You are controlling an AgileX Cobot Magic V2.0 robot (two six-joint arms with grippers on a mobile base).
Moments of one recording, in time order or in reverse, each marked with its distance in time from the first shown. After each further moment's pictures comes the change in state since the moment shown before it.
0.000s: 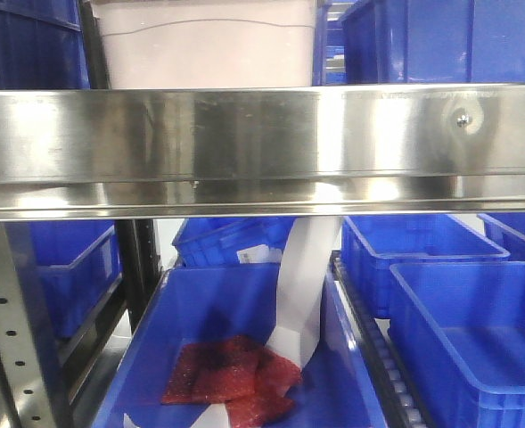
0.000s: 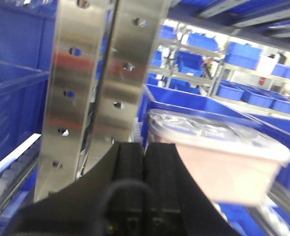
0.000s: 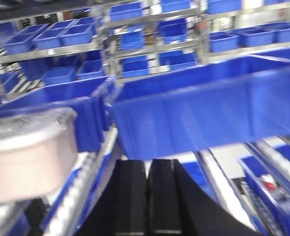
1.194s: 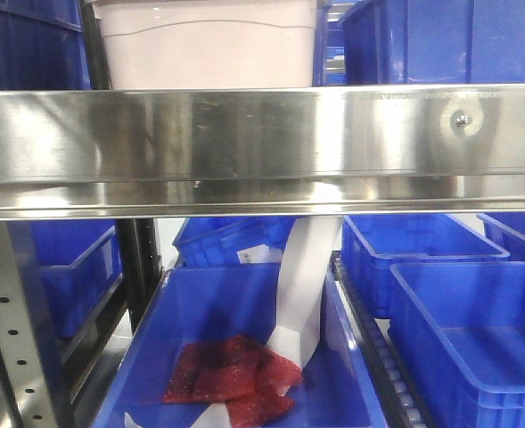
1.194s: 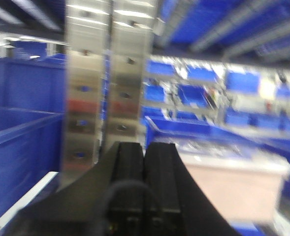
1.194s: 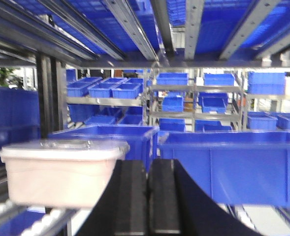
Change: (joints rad) left arm -0.019 -0.179 0.098 0.058 -0.136 0.000; right arm 0.265 -0.366 0.182 -0.094 -0.106 -0.043
